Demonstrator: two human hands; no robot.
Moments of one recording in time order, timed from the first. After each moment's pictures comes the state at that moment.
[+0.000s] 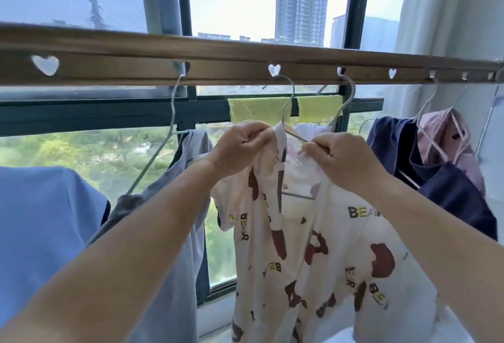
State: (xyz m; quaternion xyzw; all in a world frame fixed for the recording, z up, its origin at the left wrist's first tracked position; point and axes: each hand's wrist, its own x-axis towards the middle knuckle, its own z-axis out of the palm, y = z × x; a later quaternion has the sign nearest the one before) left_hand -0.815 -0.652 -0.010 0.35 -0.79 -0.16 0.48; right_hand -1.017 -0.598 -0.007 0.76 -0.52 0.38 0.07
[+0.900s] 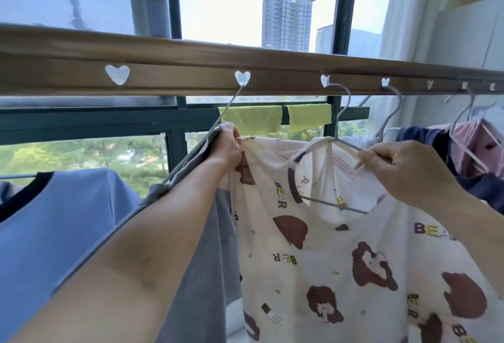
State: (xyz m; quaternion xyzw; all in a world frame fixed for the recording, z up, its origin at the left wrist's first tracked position) left_hand -0.813 -0.718 -0.007 0.56 -0.66 -0.10 0.49; right_hand -1.071 -0.566 0.006 0.68 -0.62 0.39 0.10
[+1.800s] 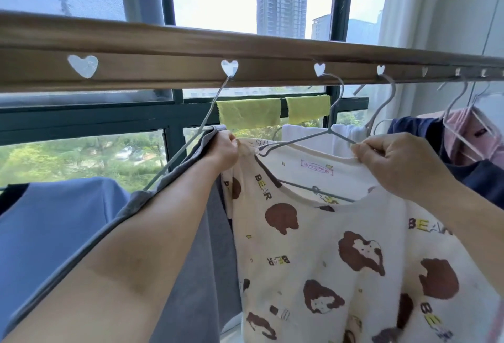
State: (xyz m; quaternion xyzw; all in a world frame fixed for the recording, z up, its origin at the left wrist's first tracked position) left_hand -0.805 -0.722 -0.016 0.57 -0.68 -0.16 0.43; right_hand -1.055 -0.570 0.001 0.68 -0.61 0.39 0.09
